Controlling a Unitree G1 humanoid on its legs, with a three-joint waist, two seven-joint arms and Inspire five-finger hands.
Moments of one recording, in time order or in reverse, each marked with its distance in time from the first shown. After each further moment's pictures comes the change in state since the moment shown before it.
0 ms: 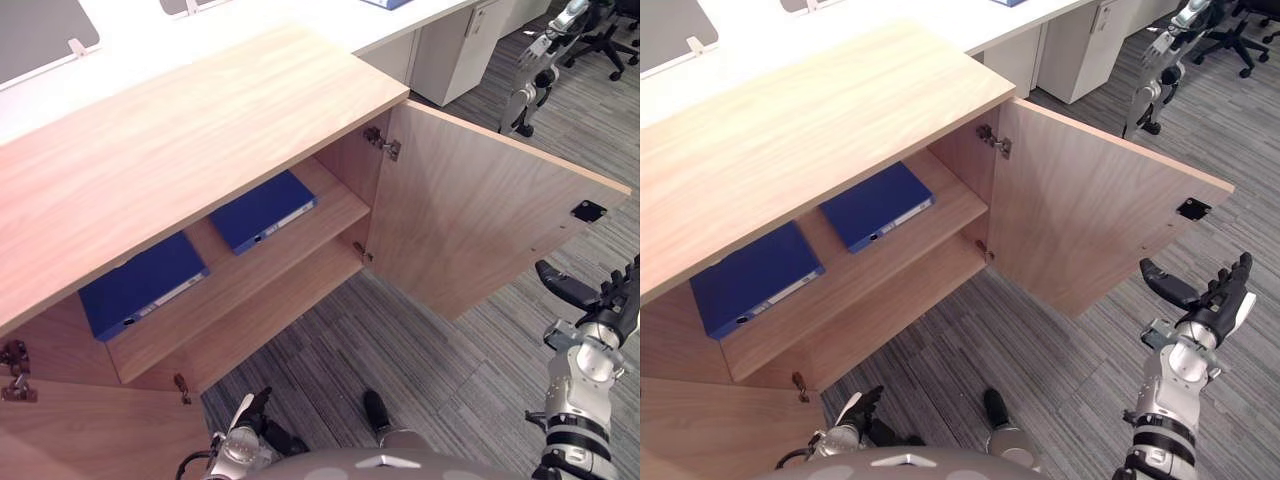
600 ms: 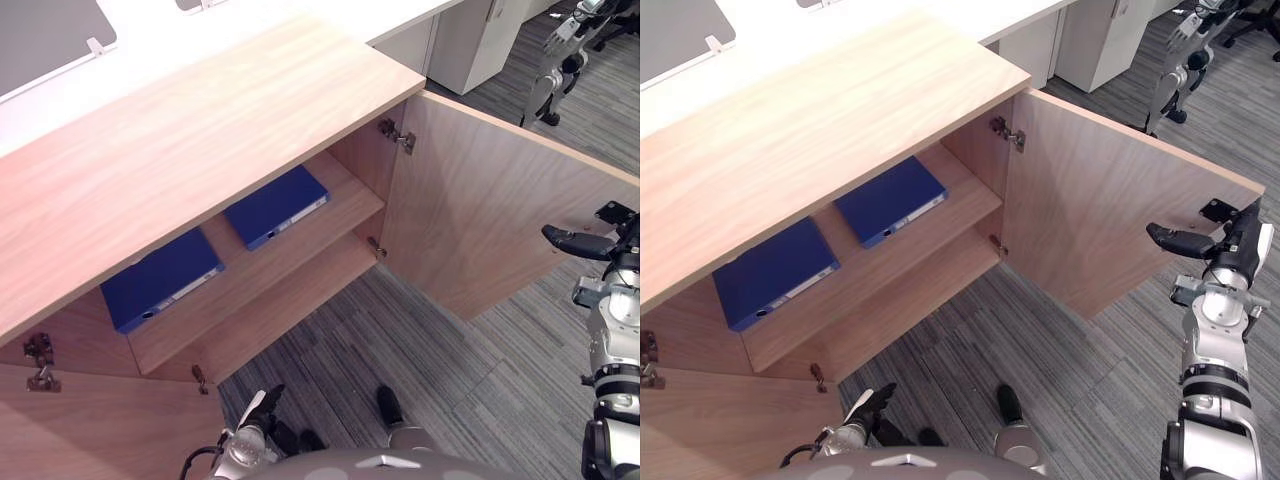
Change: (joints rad) left arm 0.015 0.007 -0.093 -0.019 -0.001 -0.039 -0.021; right arm -0.212 -0.314 0.196 0.242 0.002 0.017 0.056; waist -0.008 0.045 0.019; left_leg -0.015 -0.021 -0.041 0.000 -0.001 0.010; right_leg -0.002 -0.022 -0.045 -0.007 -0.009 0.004
